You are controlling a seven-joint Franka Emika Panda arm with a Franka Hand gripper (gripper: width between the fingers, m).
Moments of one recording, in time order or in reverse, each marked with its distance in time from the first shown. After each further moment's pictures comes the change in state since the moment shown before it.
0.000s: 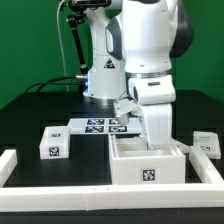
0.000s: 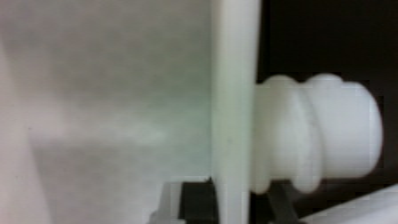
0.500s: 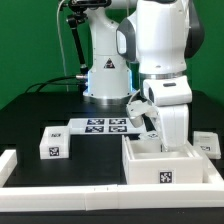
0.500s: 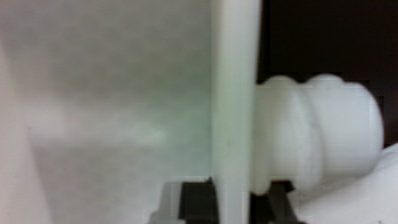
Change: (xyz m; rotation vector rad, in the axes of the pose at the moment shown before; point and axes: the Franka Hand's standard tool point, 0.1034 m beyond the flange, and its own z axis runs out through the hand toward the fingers) arm 0.015 0.015 0.001 -0.010 0.007 -0.031
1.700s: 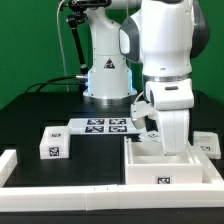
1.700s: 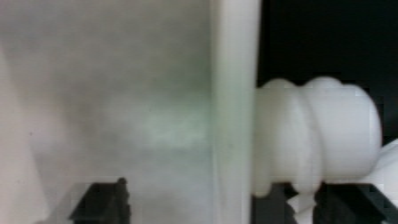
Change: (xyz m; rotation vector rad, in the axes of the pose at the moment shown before) arm 0.002 0.007 0.000 0.030 -0.009 0.090
